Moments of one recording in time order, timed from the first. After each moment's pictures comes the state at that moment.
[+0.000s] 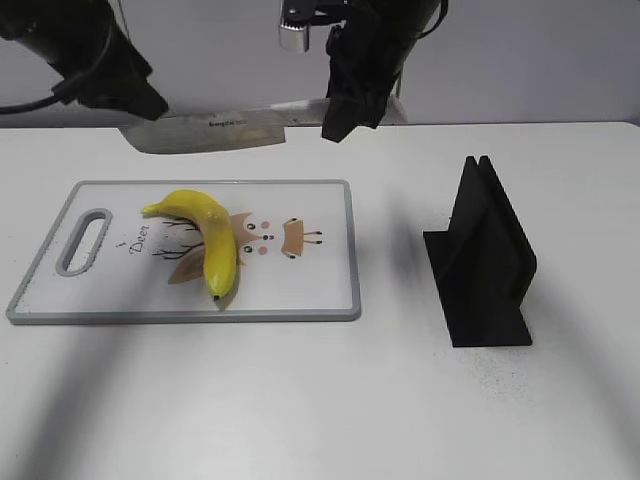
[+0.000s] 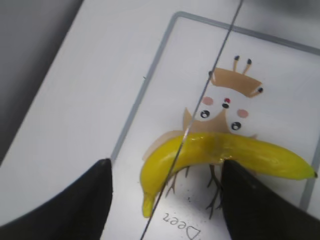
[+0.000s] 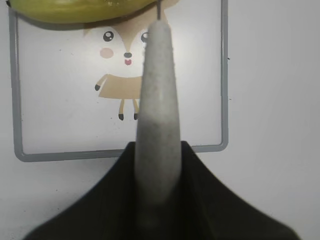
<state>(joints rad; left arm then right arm) -0.14 1.83 -1.54 -0.57 0.92 1.43 0.45 2.29 -2.20 0.29 1.23 -1.13</state>
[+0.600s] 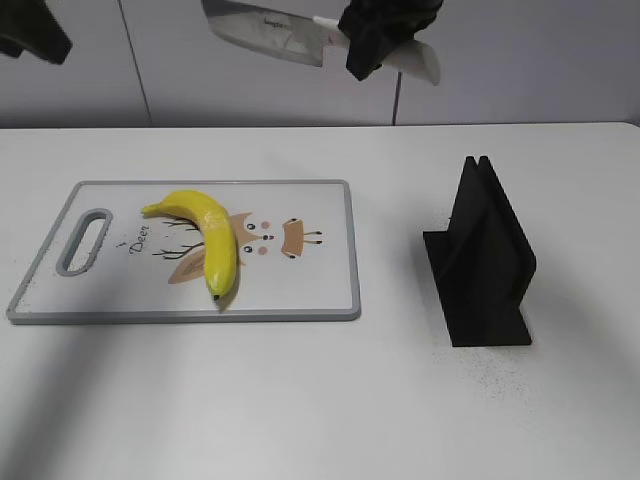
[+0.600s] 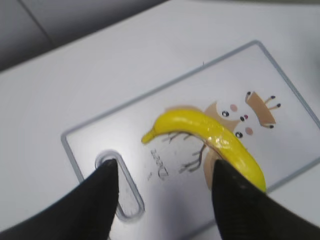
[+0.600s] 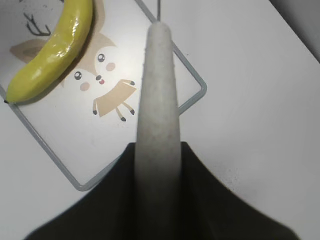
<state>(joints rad) -0.06 1.63 -1.54 -0.36 1.03 0.63 0.45 2.13 -2.16 0.18 1.23 -0.46</state>
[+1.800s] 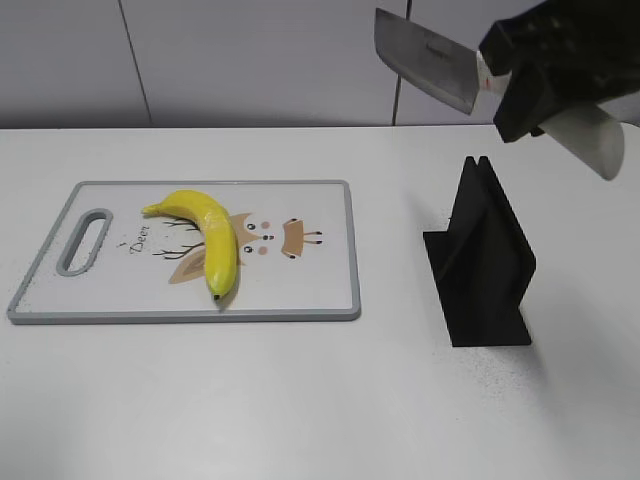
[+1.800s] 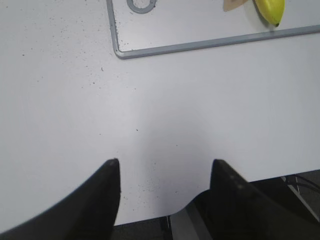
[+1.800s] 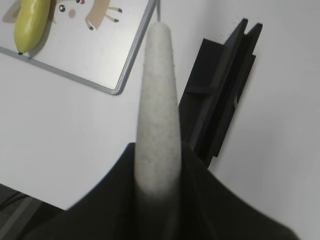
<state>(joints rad) -0.01 0.93 -0.90 -0.16 1.22 0.28 0.45 1.49 -1.39 0.06 1.11 0.11</state>
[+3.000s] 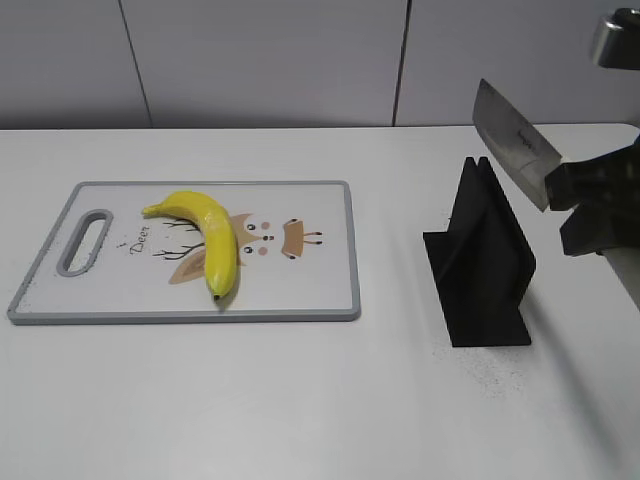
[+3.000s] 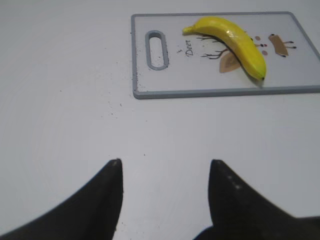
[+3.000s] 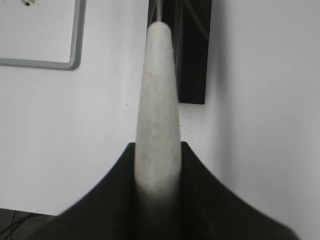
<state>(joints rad) -0.01 -0.01 -0.50 -0.11 1.18 0.16 0.45 1.21 -0.91 -0.04 0.87 0.43</state>
